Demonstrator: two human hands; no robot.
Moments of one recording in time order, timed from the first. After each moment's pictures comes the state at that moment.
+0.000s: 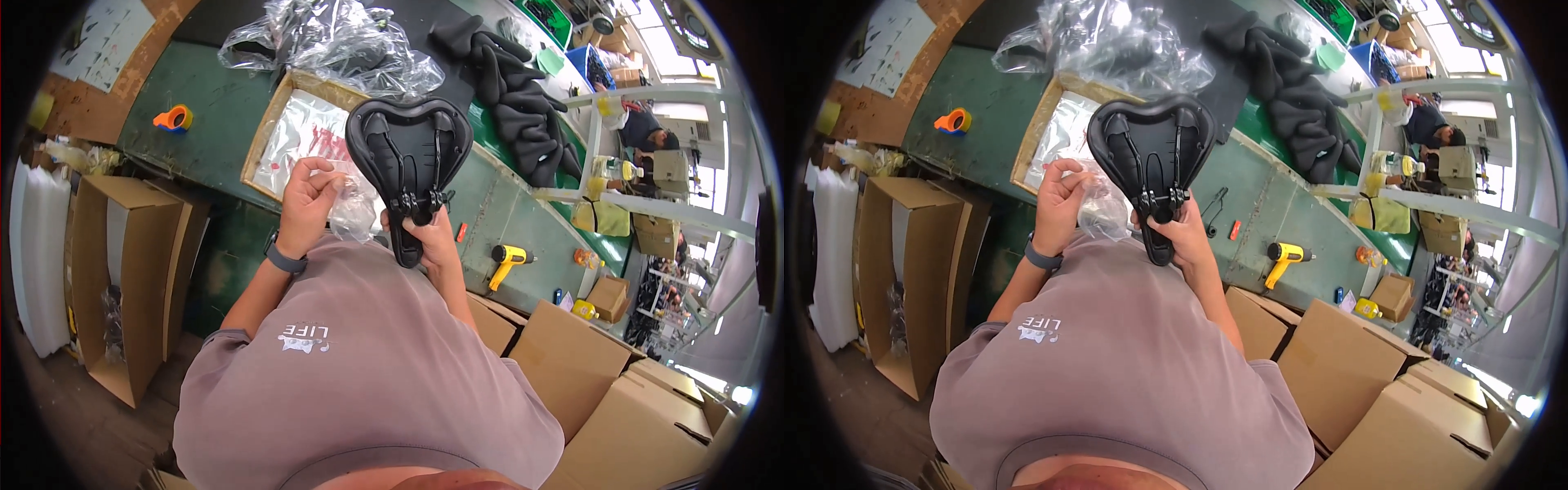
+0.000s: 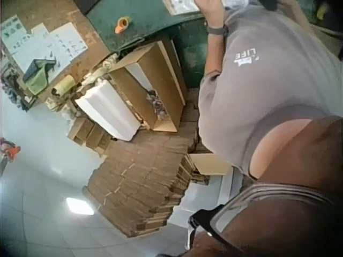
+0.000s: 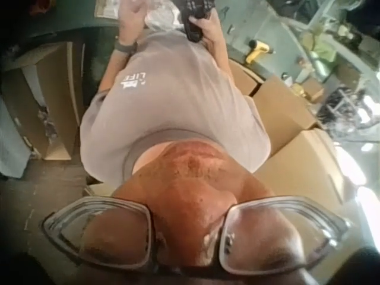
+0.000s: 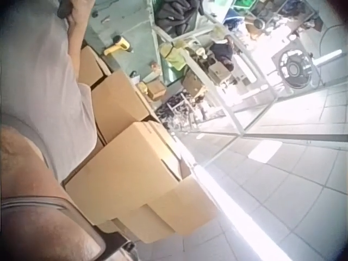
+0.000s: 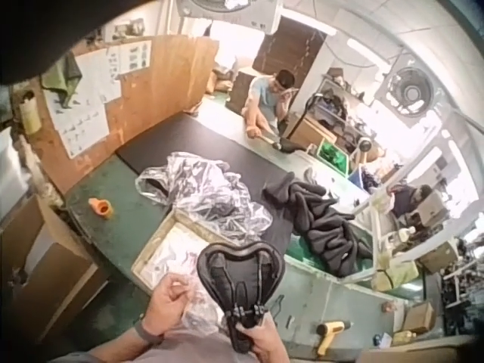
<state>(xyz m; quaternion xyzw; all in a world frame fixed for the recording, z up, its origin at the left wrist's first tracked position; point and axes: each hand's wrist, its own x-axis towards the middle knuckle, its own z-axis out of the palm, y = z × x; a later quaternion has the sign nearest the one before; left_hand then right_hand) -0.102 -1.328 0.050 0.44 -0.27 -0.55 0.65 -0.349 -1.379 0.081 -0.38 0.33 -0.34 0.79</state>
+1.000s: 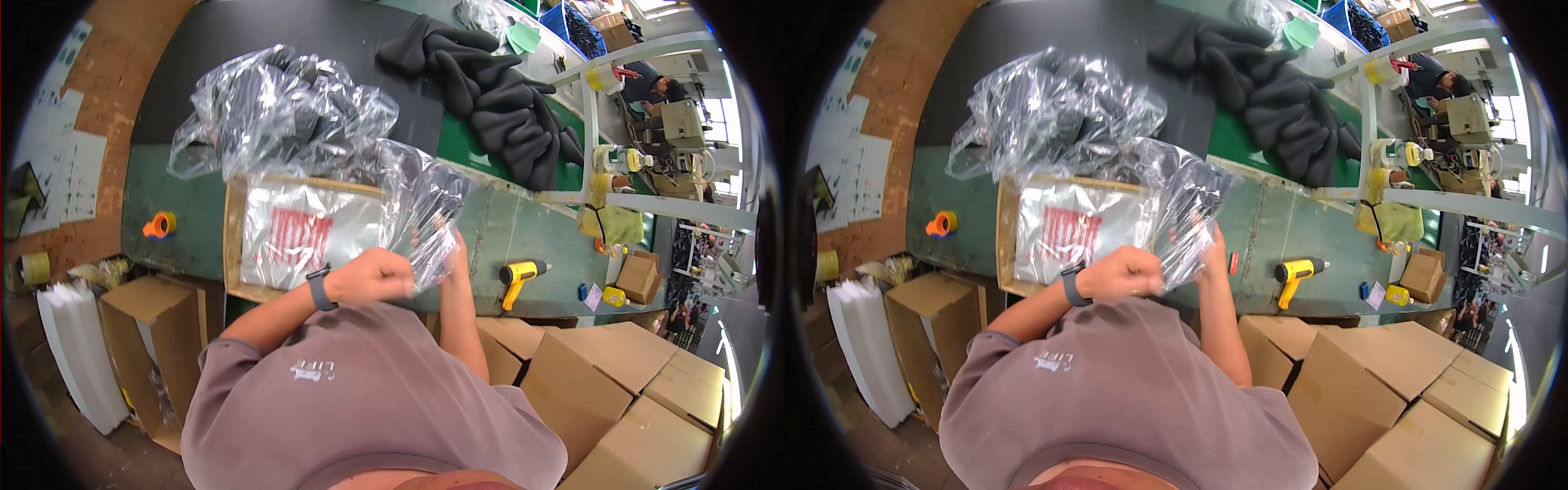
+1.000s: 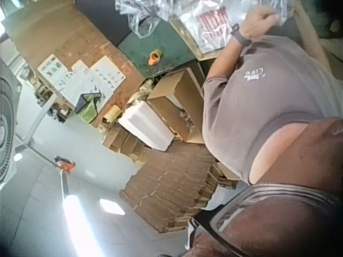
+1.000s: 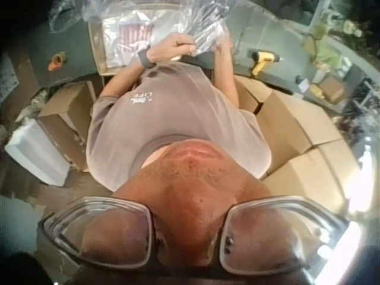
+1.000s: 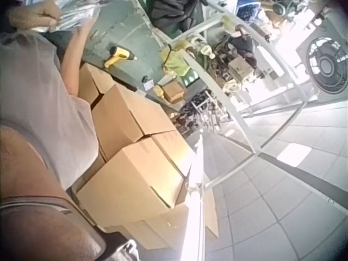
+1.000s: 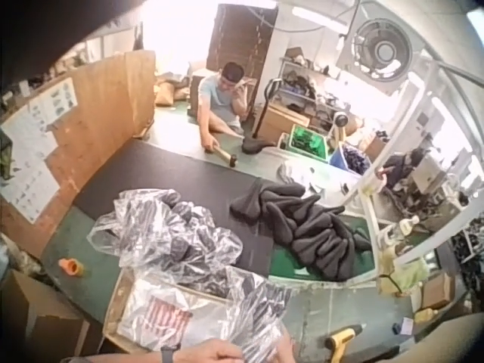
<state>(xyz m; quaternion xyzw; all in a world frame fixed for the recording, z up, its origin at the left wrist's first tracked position) -0.220 -1.535 0.057 0.22 -0.58 -0.75 0.23 -0.472 -1.545 -0.003 -0.10 0.54 -0.43 0.72</state>
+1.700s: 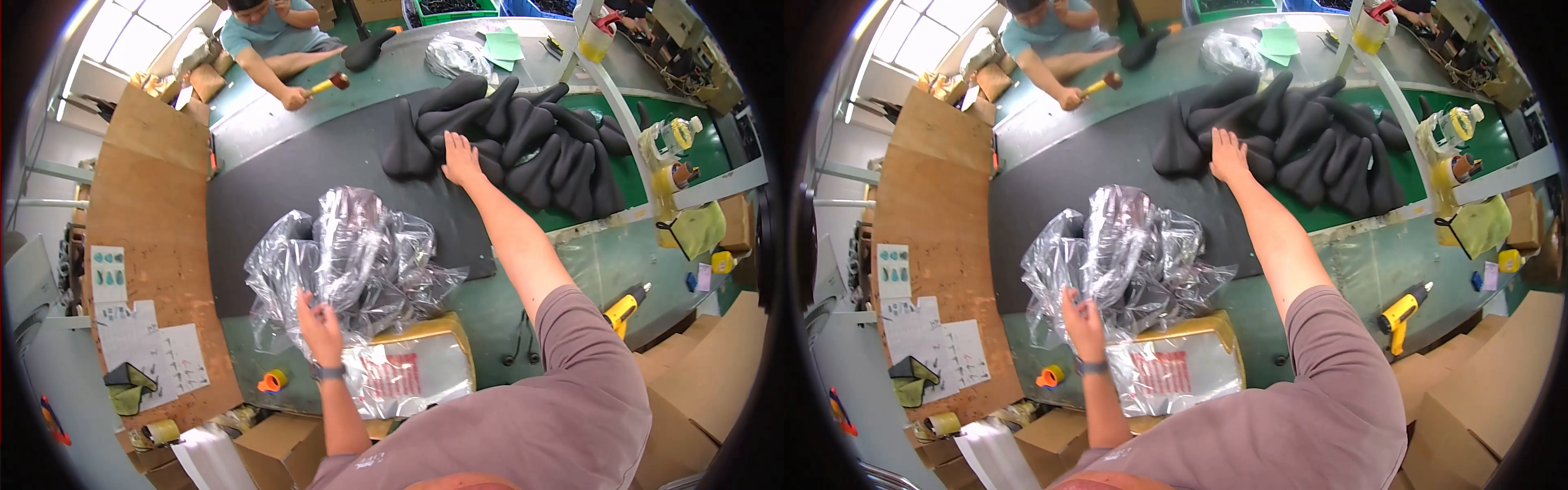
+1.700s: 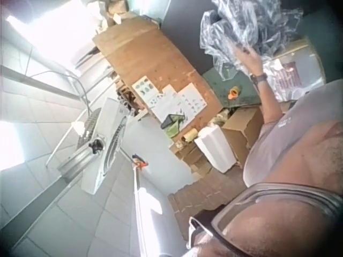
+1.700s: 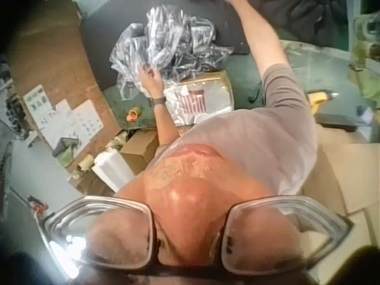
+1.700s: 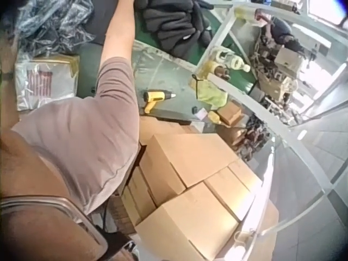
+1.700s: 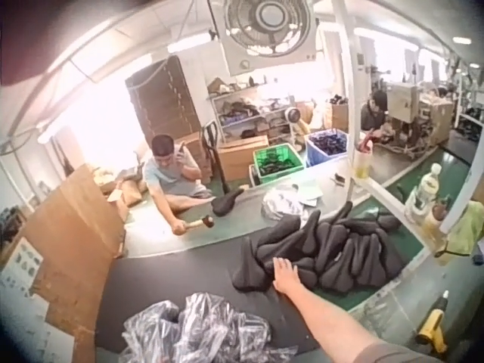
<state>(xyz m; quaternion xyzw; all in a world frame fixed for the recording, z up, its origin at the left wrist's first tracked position) -0.107 -1.748 -0.025 0.72 -0.55 -0.22 0.37 -0.539 -2.054 -0.180 -0.66 0.73 -0.18 0.06</state>
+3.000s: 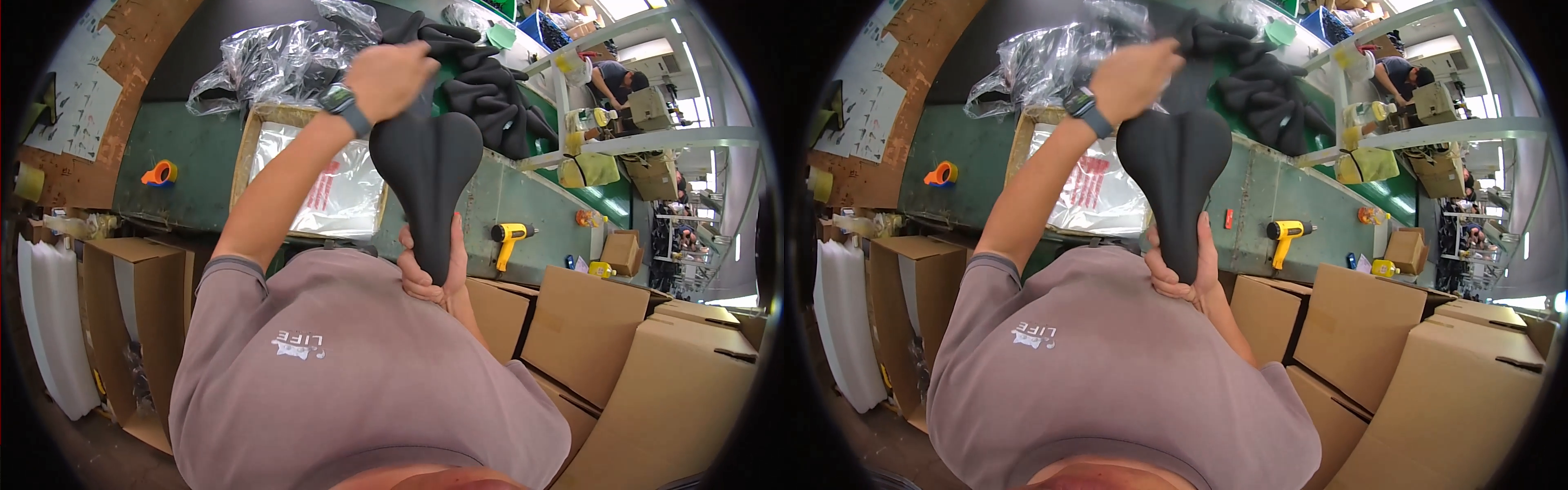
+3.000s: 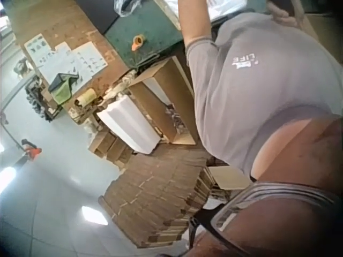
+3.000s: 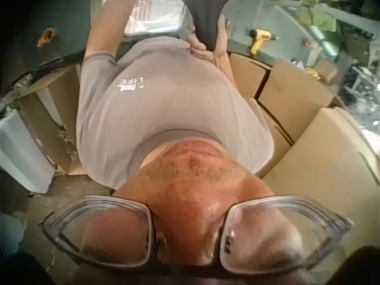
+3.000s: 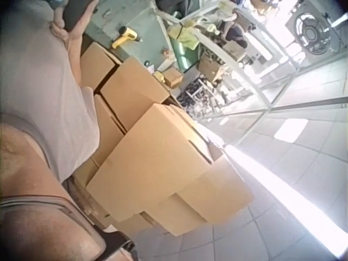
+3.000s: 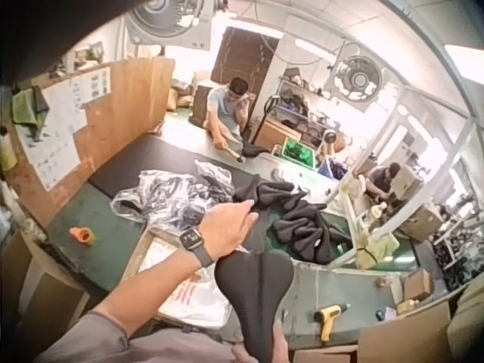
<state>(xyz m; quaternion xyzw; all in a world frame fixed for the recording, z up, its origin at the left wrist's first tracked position) -0.184 -1.548 0.195 0.52 -0.78 -0.06 0.33 -0.400 -1.295 0.136 -0.05 0.10 -0.33 0.94</state>
